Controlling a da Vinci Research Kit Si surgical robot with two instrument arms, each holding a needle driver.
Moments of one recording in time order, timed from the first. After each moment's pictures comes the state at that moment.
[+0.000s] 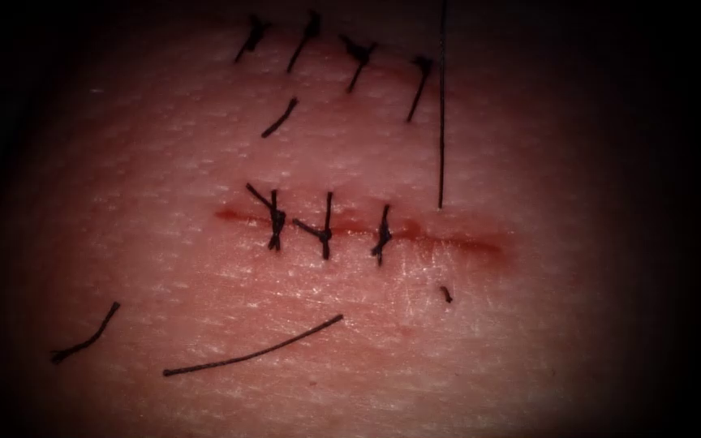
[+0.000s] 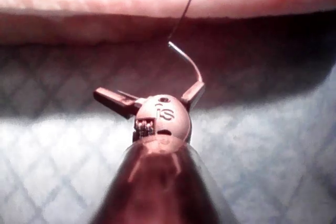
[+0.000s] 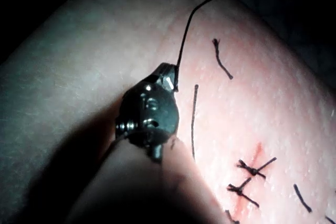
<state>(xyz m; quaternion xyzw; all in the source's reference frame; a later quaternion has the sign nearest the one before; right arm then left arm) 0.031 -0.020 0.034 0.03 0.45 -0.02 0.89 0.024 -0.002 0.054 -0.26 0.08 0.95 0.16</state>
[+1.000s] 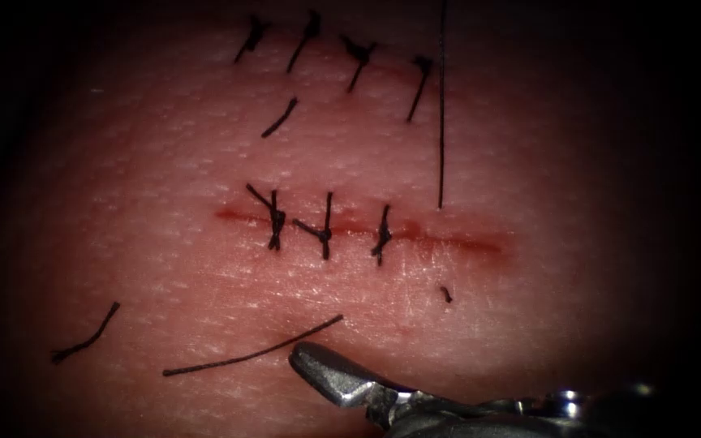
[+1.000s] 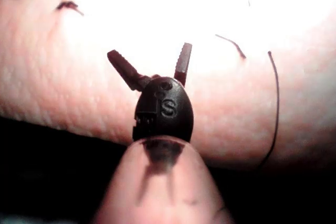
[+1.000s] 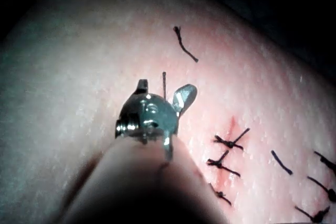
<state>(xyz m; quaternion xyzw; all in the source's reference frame) 0.028 -0.015 0.033 -0.01 0.40 0.06 0.91 0.003 0.006 0.041 -0.53 0.05 0.81 0.25</state>
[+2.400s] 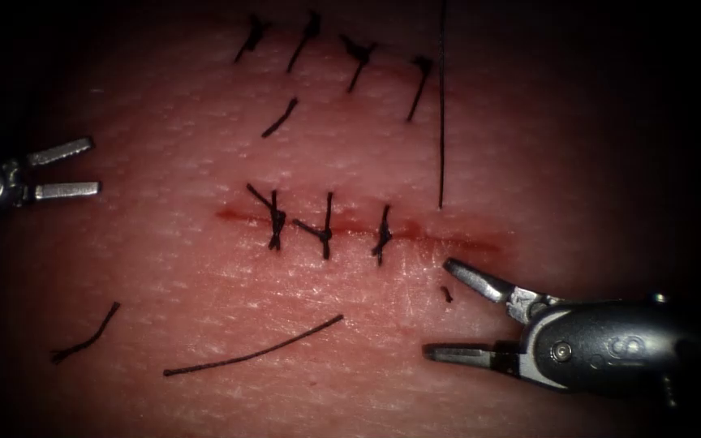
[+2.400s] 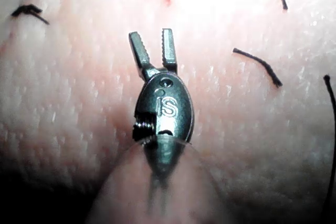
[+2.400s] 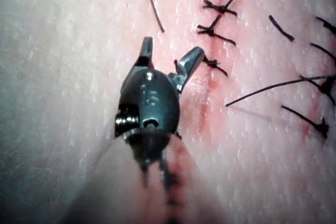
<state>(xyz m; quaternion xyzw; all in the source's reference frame) 0.019 -0.012 0.048 -0.05 0.46 0.19 0.86 -0.011 0.001 0.064 -0.58 0.05 0.77 0.25</state>
